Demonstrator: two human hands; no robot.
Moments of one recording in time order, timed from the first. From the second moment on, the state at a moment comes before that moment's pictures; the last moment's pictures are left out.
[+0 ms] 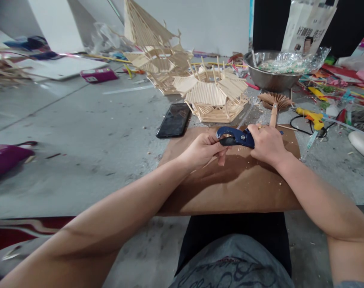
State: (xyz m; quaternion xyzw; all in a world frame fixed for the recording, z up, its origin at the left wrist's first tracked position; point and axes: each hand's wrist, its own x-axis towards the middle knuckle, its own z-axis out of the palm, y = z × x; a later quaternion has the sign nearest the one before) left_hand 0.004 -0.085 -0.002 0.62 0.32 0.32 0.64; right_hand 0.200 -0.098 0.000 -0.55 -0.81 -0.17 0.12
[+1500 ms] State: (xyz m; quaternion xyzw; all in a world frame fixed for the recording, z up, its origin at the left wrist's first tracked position) left_hand 0.001 -0.086 0.003 0.61 0.33 0.31 0.65; right_hand 0.189 -0.108 0.004 -0.63 -0.77 -0.11 0.05
